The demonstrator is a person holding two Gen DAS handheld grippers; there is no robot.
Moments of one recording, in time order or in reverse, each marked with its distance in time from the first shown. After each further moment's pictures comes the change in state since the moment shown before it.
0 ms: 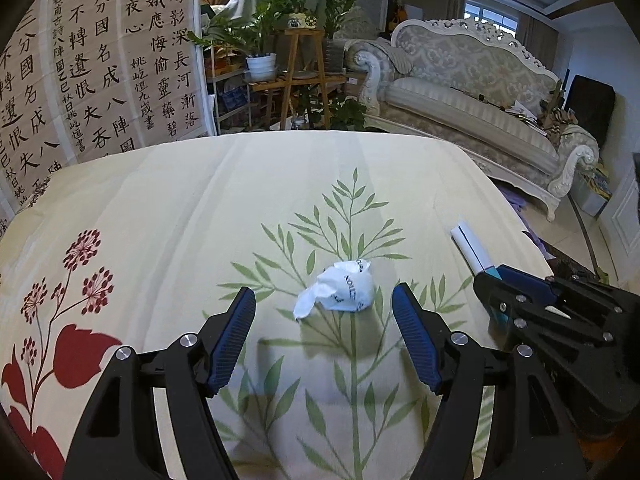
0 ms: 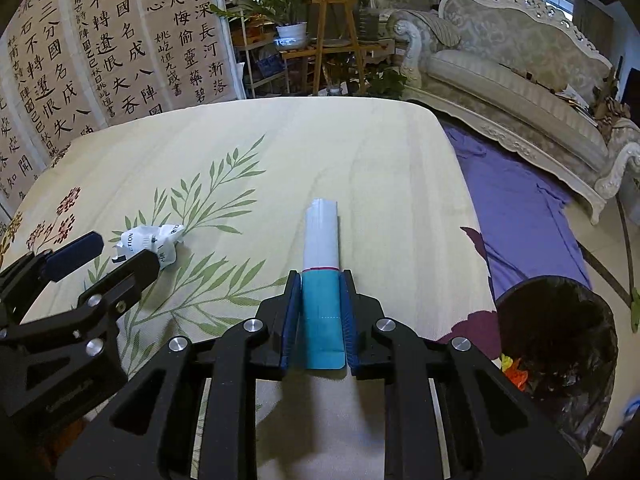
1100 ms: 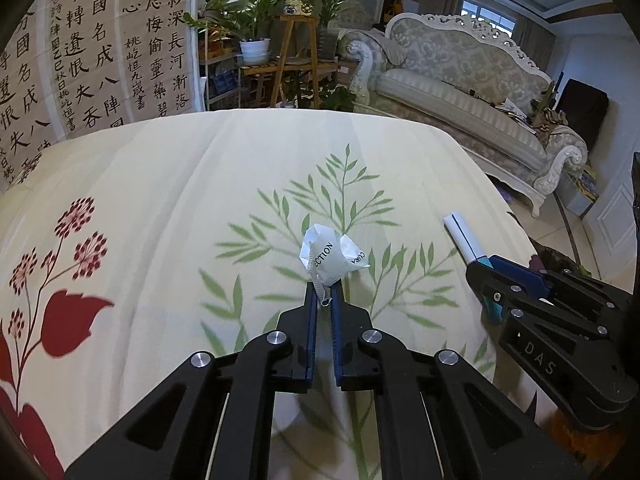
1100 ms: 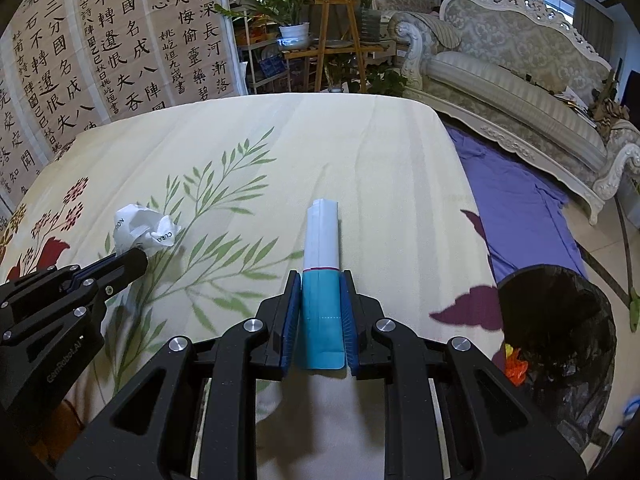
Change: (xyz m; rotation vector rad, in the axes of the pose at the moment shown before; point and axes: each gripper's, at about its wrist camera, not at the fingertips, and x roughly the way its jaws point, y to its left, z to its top) left arm -0.014 0.008 -0.020 -0.029 0.044 -0.062; right arm -0.010 0.006 -0.013 -0.007 -0.004 0.000
